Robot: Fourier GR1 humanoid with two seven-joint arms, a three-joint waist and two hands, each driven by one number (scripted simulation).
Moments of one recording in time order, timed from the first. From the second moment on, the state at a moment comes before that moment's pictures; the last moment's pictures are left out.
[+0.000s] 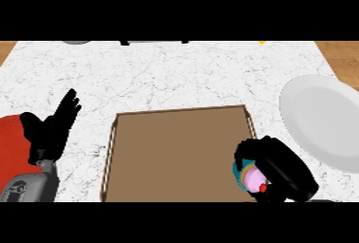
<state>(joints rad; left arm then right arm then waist) -0.14 0.25 0.08 -1.39 0.06 0.04 0.15 -0.01 -0.30 0.32 -1.81 0.88 0.25 -0.15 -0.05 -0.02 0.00</state>
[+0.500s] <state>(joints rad) -0.13 0.23 0.05 -1.43 0.05 0.05 0.16 0.18 -0.29 0.02 -2.17 0.77 0.08 -0.08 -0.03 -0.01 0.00</state>
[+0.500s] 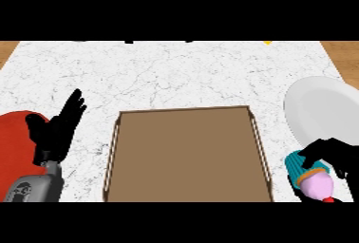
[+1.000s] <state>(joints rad) -0.16 0.22 0.06 -1.44 0.04 0.03 0.19 0.07 -0.36 -0.33 -1.93 0.51 0.12 -0.11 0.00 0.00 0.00</state>
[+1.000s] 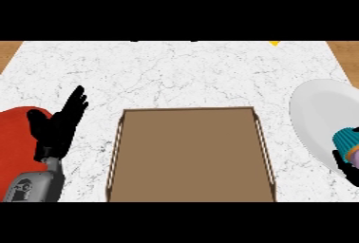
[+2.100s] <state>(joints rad) -0.18 0.21 0.07 -1.39 0.03 0.01 0.16 -0.33 -0.65 -0.40 -0.85 0.55 0.17 -0.60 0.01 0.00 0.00</state>
